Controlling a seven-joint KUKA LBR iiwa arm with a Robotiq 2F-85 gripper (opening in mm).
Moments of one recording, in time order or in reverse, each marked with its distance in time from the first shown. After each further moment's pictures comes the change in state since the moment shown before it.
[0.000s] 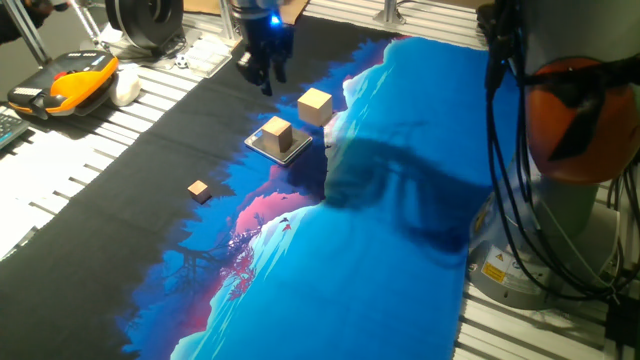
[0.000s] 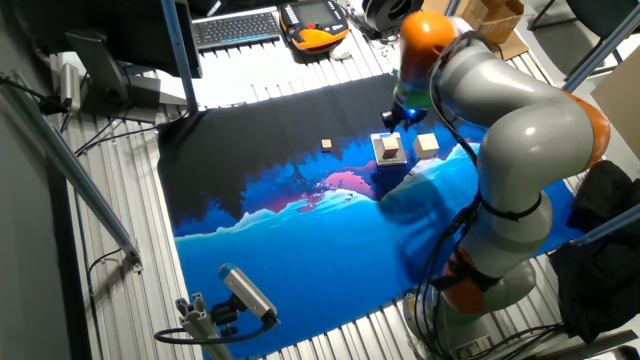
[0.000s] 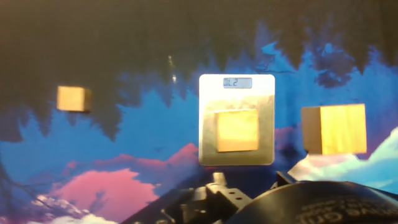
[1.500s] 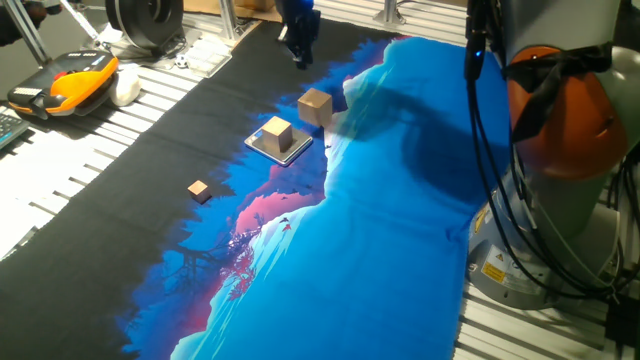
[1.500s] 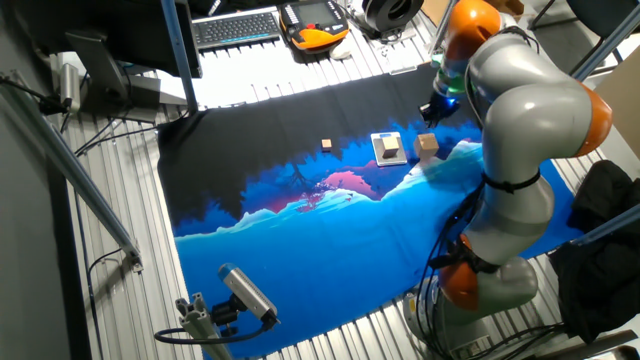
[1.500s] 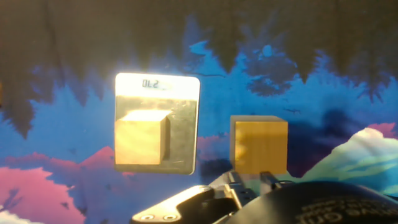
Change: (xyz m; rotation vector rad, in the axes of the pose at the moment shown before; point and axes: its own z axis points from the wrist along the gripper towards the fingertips) arm -0.014 -0.104 0.010 -0.019 0.075 0.007
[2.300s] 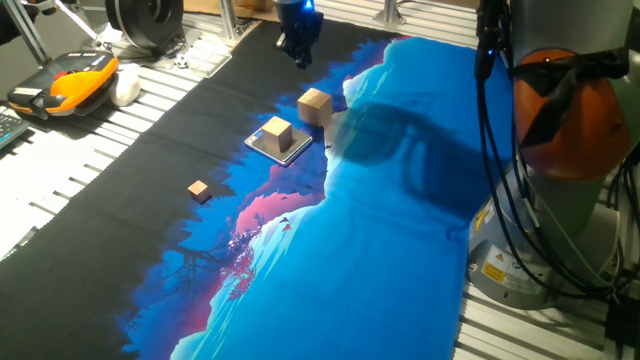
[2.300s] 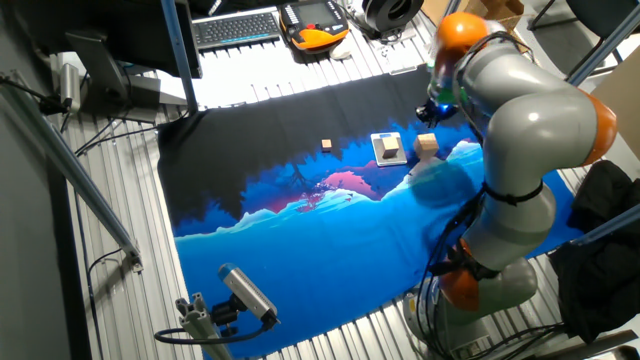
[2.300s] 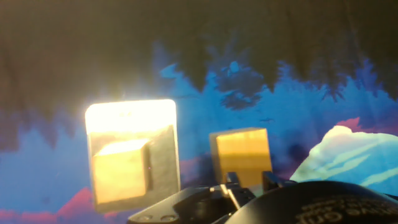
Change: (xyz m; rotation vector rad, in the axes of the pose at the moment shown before) arm -0.003 -0.008 0.006 0.090 -0.108 0.173
